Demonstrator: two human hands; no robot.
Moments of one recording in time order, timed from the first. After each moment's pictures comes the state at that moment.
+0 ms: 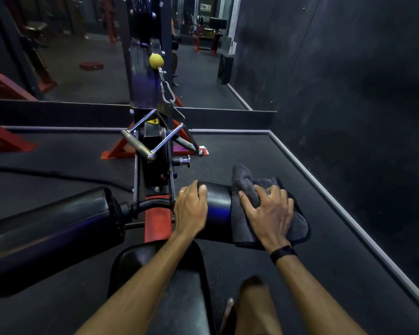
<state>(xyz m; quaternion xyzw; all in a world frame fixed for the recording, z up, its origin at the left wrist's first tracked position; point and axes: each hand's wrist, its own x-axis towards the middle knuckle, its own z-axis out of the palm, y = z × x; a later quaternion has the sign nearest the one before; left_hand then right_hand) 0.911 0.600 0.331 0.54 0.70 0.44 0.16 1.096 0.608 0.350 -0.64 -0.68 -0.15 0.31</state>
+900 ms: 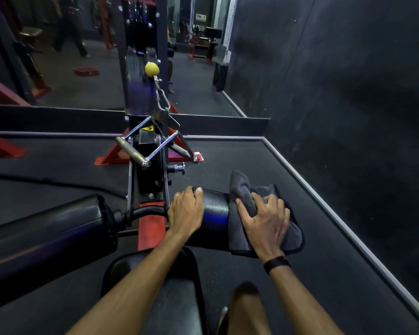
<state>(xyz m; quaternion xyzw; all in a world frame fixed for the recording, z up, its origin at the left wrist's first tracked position) 0.910 0.608 0.349 0.54 0.75 0.35 0.15 1.097 0.604 0.346 -0.64 -0.66 -0.14 0.36</state>
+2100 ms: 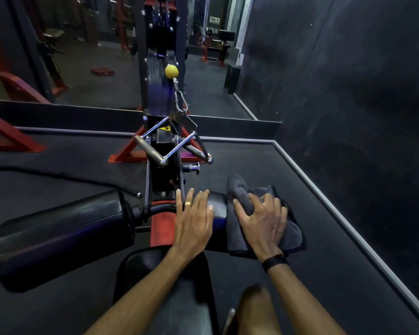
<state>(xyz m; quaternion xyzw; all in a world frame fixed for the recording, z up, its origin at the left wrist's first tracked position) 0.893 0.576 0.308 0.66 0.66 0.35 -0.06 1.059 0.598 0.351 -0.64 -0.69 -0.14 0.31</state>
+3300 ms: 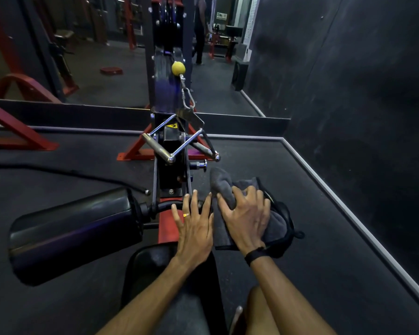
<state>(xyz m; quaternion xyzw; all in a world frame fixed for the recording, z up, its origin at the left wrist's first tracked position) 0.892 0.556 0.289 0.64 0.71 0.28 -0.02 1.009 0.596 0.350 -0.61 -0.71 -0.14 0.31</state>
